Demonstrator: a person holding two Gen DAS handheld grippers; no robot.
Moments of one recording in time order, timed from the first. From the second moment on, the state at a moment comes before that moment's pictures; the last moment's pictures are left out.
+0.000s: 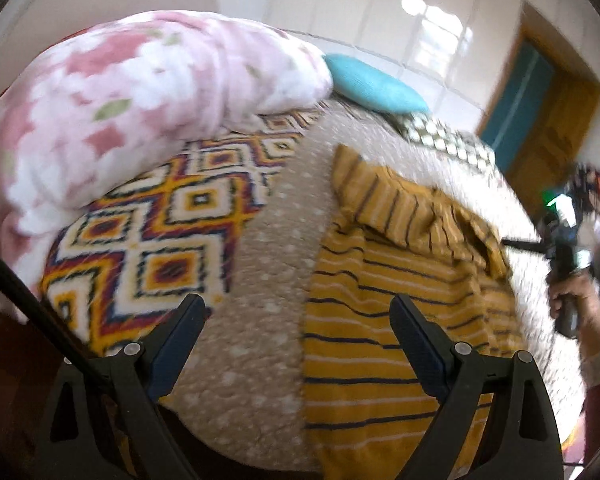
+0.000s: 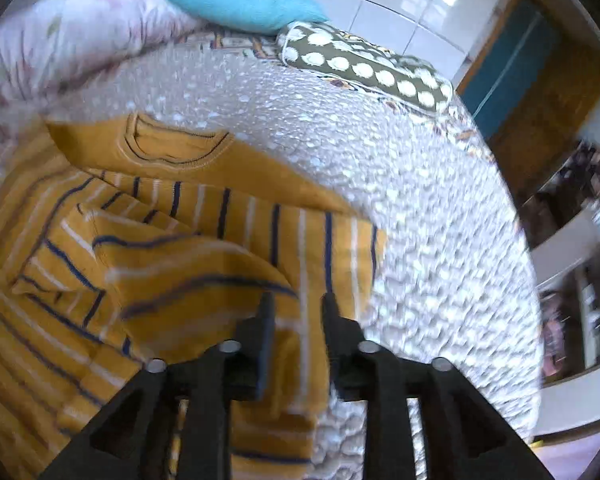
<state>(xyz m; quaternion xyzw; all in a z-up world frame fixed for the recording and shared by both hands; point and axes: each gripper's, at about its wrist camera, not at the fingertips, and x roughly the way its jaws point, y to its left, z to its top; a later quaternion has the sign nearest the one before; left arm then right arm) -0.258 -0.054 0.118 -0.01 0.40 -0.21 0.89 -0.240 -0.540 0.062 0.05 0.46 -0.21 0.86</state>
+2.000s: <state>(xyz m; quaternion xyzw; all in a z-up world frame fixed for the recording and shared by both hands) -0.024 -0.235 0.031 0.01 0.51 -0.27 0.82 -0.400 -0.551 -0.024 0.17 0.39 -0.21 0.88</state>
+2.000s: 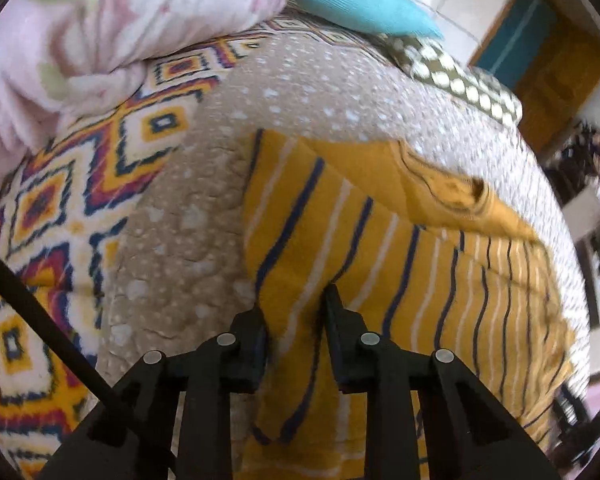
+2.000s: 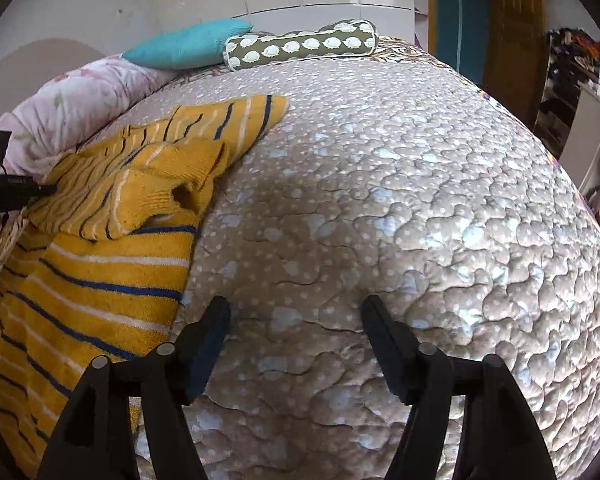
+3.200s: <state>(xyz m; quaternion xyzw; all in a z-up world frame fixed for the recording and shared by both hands) -0.158 -0.093 0.015 -0.08 0.55 -0.30 0.78 -0.442 -0.528 -0.023 0.39 0.35 -0.04 0.85</state>
